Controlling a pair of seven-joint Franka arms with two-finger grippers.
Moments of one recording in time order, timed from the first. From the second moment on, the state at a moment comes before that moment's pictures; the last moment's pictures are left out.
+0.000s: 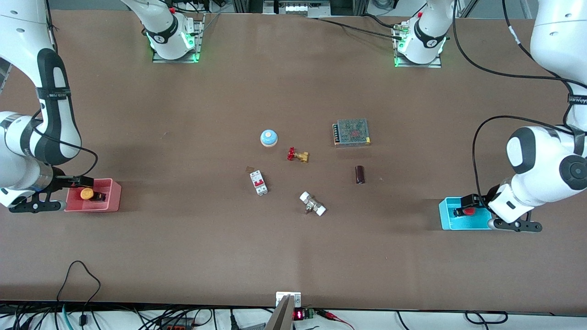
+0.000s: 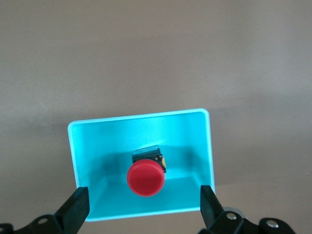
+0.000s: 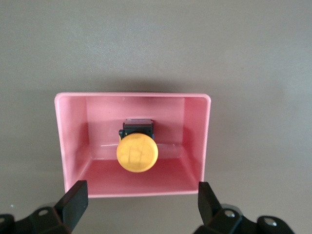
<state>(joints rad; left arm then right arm) 0.25 0.62 -0.19 -1.60 0.11 2.24 0.09 -0.02 0.60 -0.24 -1.62 0.01 2.14 -0.28</state>
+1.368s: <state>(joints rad) 0.26 0.67 -0.18 -1.56 0.12 2.24 0.07 -0.03 0.72 -0.23 -1.59 0.05 2.25 -0.30</state>
